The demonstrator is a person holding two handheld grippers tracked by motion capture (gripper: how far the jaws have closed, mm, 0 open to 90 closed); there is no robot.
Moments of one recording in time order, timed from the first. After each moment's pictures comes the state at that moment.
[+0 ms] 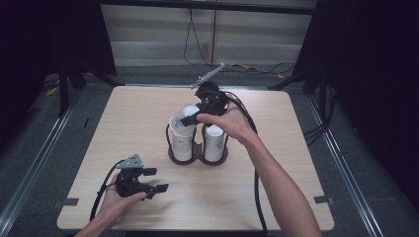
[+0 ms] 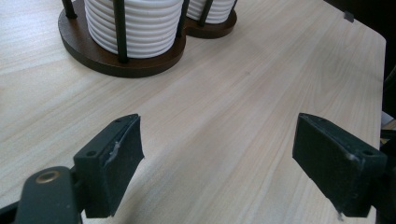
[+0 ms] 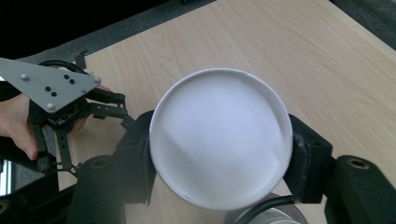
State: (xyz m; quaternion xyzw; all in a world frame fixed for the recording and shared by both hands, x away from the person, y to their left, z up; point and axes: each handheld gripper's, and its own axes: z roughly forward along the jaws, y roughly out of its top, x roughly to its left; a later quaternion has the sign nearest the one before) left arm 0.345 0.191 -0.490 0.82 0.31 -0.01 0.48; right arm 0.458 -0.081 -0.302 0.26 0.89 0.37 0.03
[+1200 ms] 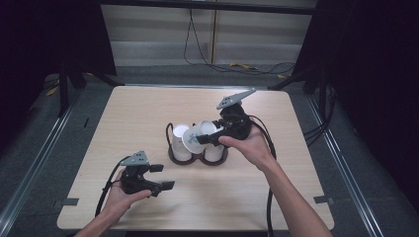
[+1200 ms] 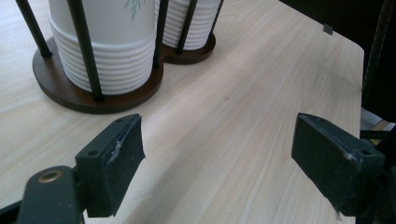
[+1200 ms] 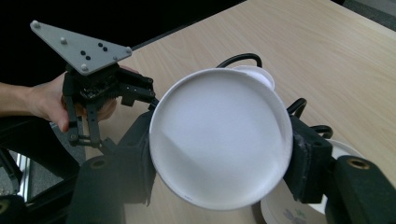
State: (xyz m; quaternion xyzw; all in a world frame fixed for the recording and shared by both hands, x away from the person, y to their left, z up) left arm 0.347 0.173 -0.472 0.82 0.29 -0.01 0.50; right arm 0.402 -0.131 -0.324 0.27 0.86 0.43 0.03
